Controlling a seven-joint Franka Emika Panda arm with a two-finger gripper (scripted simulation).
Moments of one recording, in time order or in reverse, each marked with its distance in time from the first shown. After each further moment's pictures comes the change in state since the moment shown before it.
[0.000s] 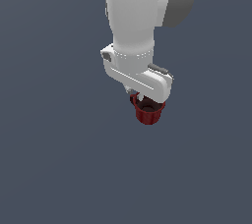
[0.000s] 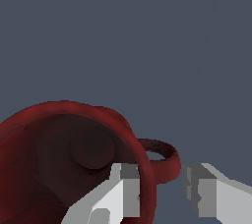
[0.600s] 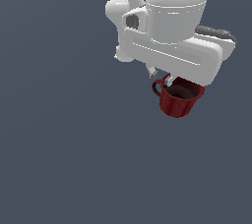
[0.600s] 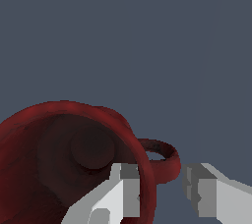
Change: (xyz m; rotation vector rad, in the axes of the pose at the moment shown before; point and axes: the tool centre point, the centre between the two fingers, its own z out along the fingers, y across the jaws) arm -0.023 -0.066 -0.081 0.001 -0.001 -0.001
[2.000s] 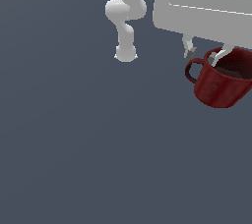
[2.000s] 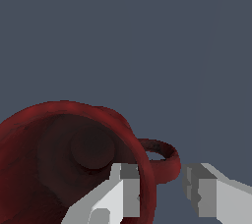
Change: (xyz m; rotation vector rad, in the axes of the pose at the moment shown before) arm -0.017 -0.063 -0.074 0.001 -0.002 -0.002
